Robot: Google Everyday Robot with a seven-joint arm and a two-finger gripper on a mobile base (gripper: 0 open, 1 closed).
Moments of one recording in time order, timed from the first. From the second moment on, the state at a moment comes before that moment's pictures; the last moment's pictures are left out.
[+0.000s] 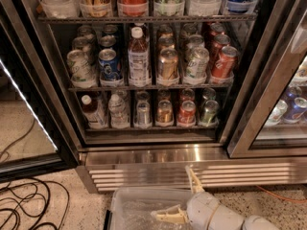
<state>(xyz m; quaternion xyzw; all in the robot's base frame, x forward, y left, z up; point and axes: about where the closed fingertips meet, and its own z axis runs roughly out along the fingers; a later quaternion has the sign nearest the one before) 0.411 -0.068 0.596 -0.34 0.71 0.23 0.57</state>
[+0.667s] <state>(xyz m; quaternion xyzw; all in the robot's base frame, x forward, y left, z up) 0.425 -0.067 0.605 -0.34 0.69 0.21 0.60</state>
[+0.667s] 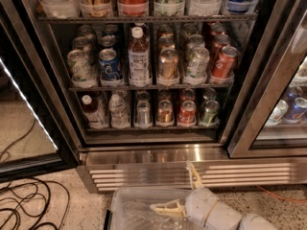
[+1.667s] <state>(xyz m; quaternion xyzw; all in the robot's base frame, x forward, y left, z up) 0.456 -0.079 0.632 -0.31 0.67 0.10 0.67</state>
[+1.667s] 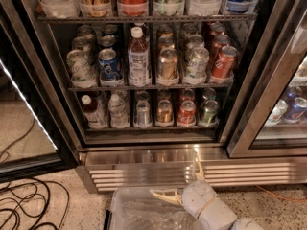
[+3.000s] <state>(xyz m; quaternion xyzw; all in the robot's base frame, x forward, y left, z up) 0.508 -0.103 0.624 -0.23 0.68 0.06 0.69</state>
